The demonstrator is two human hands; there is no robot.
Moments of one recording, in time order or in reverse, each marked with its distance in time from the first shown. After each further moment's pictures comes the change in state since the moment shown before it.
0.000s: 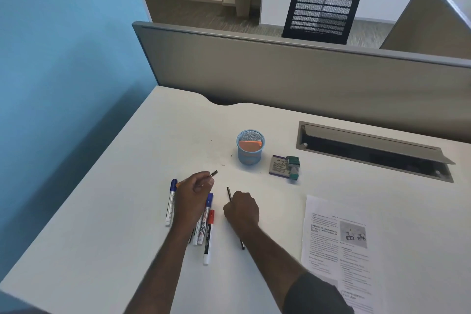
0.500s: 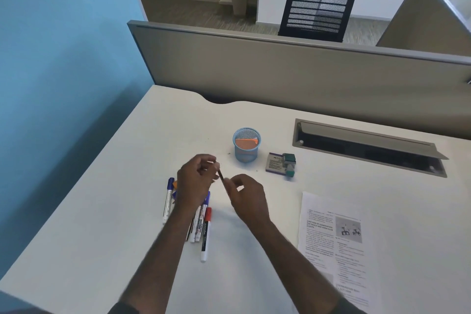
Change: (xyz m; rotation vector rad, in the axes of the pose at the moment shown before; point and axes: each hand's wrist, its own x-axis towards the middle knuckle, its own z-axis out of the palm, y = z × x) left_hand 0.010 0.043 0.013 -0.003 -0.041 0.139; right_hand -0.018 0.012 -0.046 0.453 0.240 -0.192
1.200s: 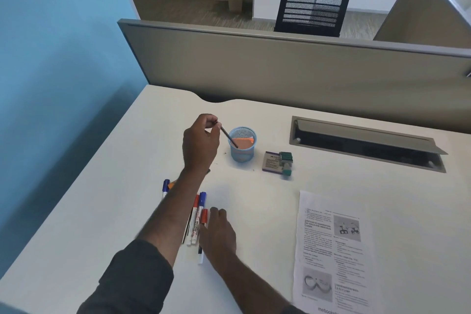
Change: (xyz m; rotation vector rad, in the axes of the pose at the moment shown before) left_hand 0.072 0.041 0.035 0.244 0.180 0.314; right_hand -0.056 0.017 0.095 -0.291 -0.267 0.177
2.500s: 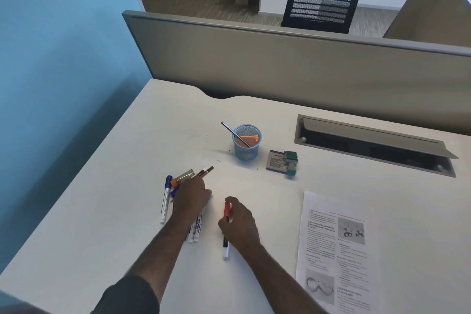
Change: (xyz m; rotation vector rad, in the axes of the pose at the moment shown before) left_hand -0.082 -0.106 -0.008 0.663 -0.566 -0.345; right_hand 0.015 0.039 -0.044 0.210 -0.007 -0.050
